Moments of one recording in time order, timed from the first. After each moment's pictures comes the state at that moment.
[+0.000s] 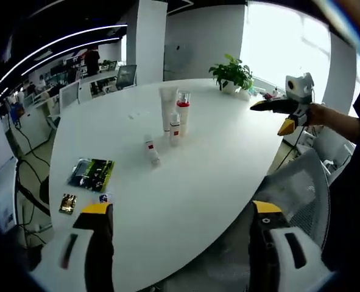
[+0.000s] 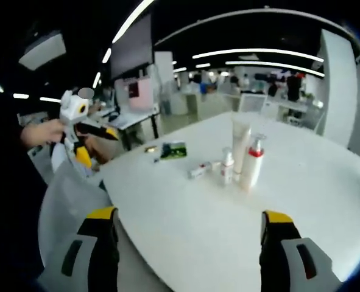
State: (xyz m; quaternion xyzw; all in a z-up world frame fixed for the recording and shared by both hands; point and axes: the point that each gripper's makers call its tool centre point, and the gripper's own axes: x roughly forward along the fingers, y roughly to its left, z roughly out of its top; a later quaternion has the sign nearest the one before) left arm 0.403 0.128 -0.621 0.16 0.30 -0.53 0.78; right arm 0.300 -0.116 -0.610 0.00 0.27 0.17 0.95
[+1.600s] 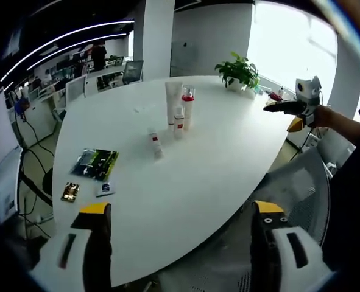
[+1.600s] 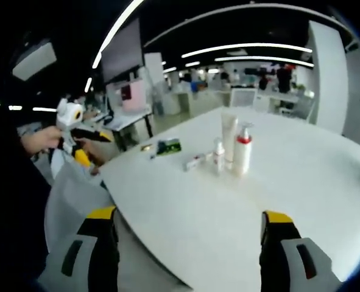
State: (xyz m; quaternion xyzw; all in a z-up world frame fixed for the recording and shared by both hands) left arm 0.394 0.136 -0.626 0.16 0.32 -0.51 0.78; right arm 0.275 -0.134 -0.617 0.03 0.28 0.14 0.95
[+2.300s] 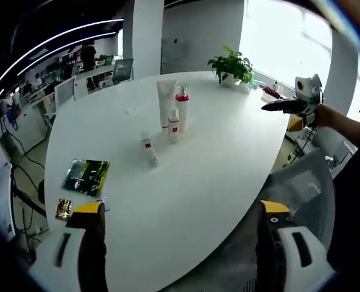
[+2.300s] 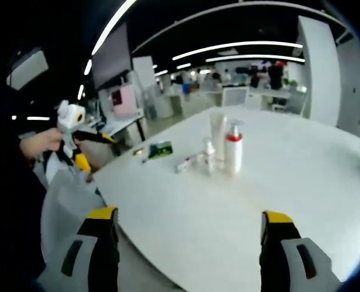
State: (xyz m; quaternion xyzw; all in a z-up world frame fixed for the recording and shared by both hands) left arm 0.418 0.096 -0.634 0.18 0.32 -0.54 0.76; right arm 0.283 -0.152 -0.624 0.06 0.28 0.12 0.95
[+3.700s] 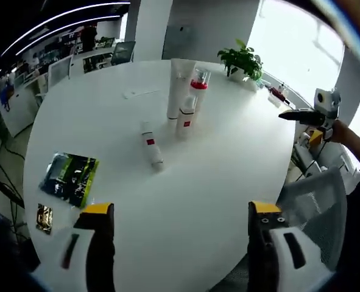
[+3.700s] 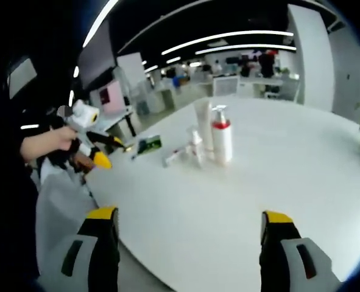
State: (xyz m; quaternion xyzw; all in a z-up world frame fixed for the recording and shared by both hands) left arm 0.471 0.047 -0.688 0.15 0.38 -0.53 0.74; right arm 0.299 -0.174 -0.650 0.08 0.30 0.09 0.94
